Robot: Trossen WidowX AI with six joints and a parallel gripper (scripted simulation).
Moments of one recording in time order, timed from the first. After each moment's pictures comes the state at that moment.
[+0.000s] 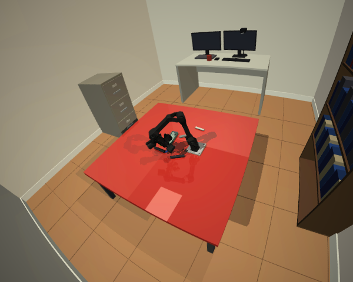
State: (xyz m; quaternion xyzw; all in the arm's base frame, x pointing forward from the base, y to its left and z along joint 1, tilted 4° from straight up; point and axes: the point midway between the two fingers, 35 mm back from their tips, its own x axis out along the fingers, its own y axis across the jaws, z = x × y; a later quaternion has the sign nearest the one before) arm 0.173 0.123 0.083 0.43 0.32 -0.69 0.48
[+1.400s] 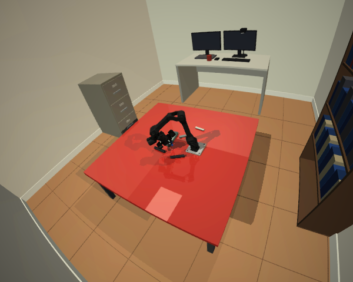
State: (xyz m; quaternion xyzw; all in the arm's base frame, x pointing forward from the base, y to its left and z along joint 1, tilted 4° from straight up) arm 0.211 0.070 0.093 -0.01 0.60 -0.39 0.70
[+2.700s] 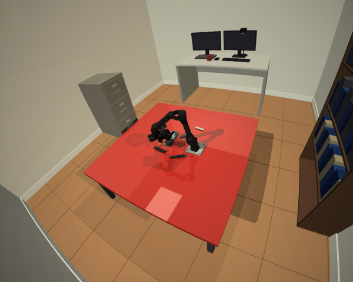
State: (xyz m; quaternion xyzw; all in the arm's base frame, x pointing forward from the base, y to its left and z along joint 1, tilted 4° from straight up) arm 0.239 0.019 0.111 -0.50 0.67 -0.04 0.54
